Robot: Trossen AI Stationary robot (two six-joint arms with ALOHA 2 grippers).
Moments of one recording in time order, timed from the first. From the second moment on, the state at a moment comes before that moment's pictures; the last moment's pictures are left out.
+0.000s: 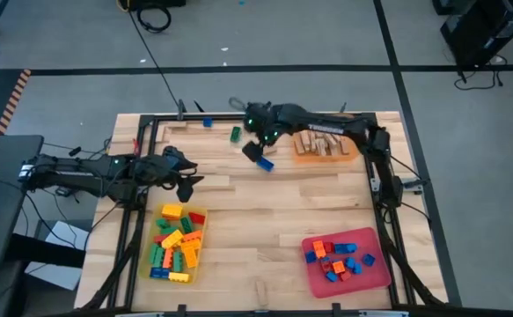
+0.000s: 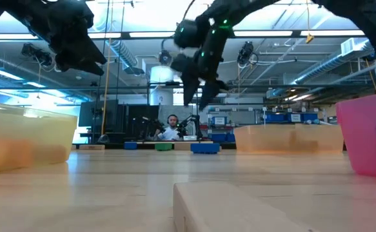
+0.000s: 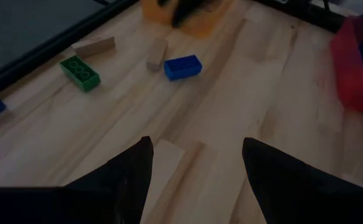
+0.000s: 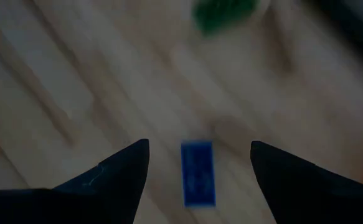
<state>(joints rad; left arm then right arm) -0.01 0.71 0.61 -0.50 -0.34 -0.42 -0.35 2.08 1.88 -0.95 0.01 0.37</state>
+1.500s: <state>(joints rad) -0.01 0.79 0.61 -0.41 -0.25 -0.54 -0.15 2.11 1.88 -1.07 0.07 0.53</state>
